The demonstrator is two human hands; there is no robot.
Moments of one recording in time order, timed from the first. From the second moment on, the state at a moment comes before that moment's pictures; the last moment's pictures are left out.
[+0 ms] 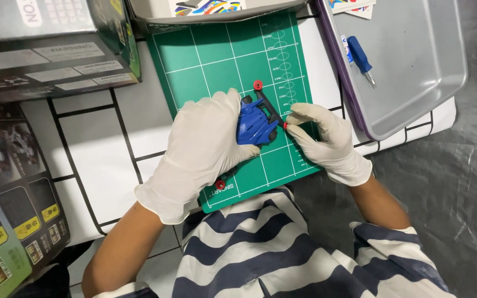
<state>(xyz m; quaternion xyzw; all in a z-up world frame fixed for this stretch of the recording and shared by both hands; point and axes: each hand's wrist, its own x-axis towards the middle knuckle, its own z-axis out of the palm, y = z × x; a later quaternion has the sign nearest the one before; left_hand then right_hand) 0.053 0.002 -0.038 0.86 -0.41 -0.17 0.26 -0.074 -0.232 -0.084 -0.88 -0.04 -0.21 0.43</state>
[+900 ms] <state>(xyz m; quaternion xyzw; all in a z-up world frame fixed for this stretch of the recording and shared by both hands) 0.049 -0.009 -0.053 0.89 -0.41 -0.16 0.14 -0.063 -0.250 -0.061 -0.94 -0.23 -0.06 0.26</state>
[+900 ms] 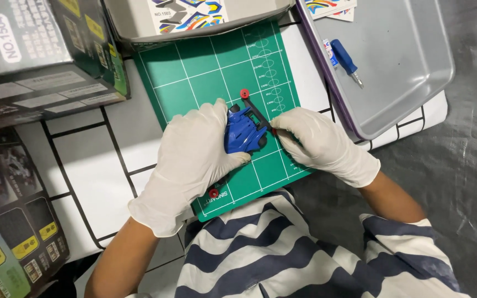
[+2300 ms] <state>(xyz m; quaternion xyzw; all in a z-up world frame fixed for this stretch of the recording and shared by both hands) 0.035 -0.011 -0.059 0.91 -0.41 -0.02 0.01 -0.082 -0.202 -0.057 -0.96 0.00 -0.09 0.26</state>
